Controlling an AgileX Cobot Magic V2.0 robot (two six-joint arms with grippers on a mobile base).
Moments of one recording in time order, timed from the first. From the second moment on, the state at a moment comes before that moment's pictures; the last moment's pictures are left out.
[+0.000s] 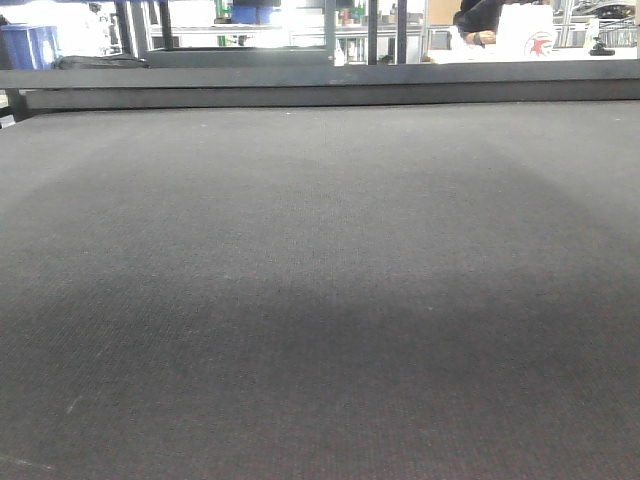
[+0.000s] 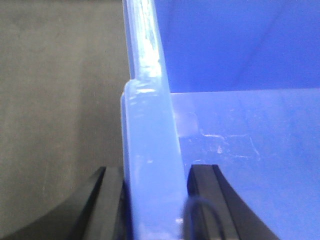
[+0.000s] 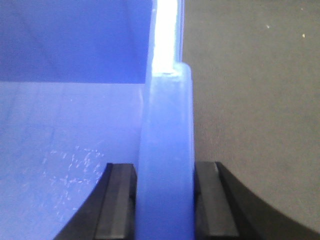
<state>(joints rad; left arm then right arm) -0.23 1.12 -1.60 0.13 1.11 -0.23 0.38 1.09 -1.60 -0.17 1.20 0.23</state>
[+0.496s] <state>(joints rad) -0.21 1.38 -1.64 0.23 1.05 -0.21 0.37 1.33 -1.61 -0.21 1.13 0.24</state>
